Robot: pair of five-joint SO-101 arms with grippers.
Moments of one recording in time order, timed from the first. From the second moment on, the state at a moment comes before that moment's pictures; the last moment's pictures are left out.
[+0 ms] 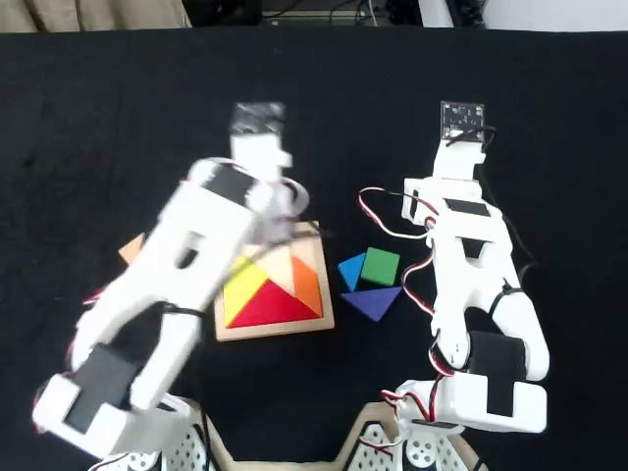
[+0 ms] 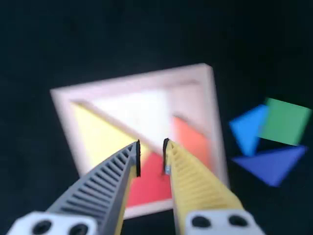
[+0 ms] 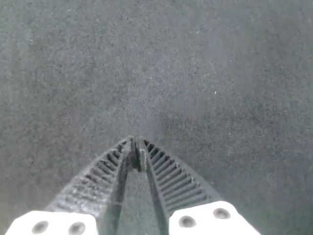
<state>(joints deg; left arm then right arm) 18.8 -5.1 14.0 72.4 20.6 9.2 -2.9 40.5 24.7 4.0</state>
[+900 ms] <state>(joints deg) -17.7 -37.8 57.6 52.4 -7.2 0.4 -27.5 44.0 71.3 24.7</state>
